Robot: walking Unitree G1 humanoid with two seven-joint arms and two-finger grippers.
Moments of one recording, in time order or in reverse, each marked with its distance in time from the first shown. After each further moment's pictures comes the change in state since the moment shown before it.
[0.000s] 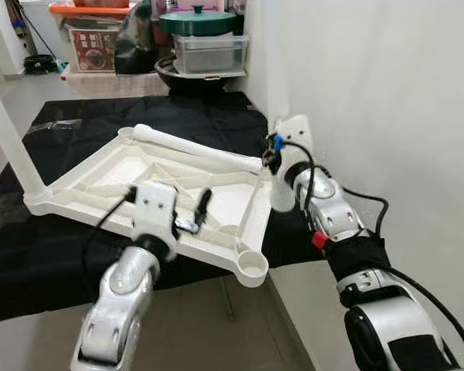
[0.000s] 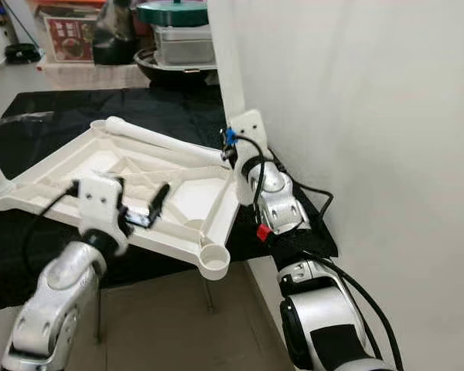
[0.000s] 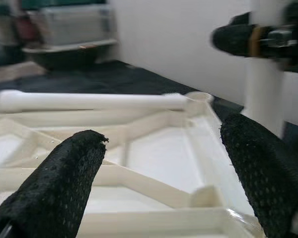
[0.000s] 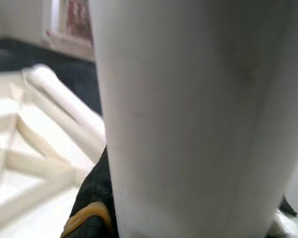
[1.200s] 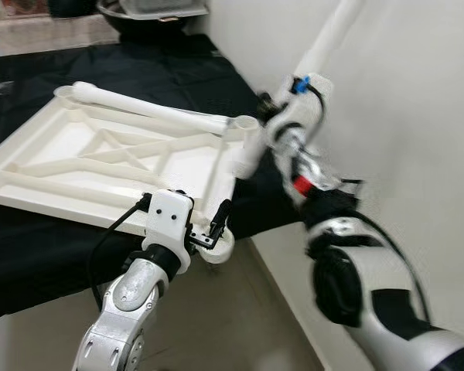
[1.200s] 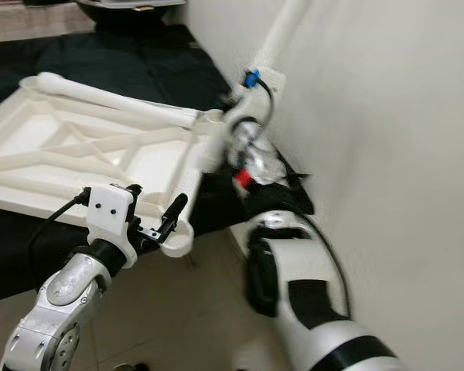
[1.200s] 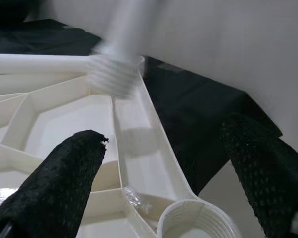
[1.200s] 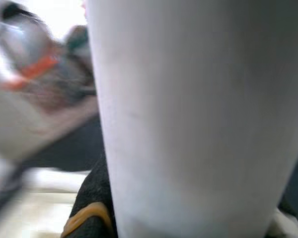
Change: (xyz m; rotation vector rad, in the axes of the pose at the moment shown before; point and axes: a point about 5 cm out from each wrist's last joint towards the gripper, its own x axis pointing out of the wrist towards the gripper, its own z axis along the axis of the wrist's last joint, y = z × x) left arm -0.019 -0.018 0.009 -0.020 0.011 -0.052; right arm 0.034 0.046 0.087 0.815 -0.173 -0.007
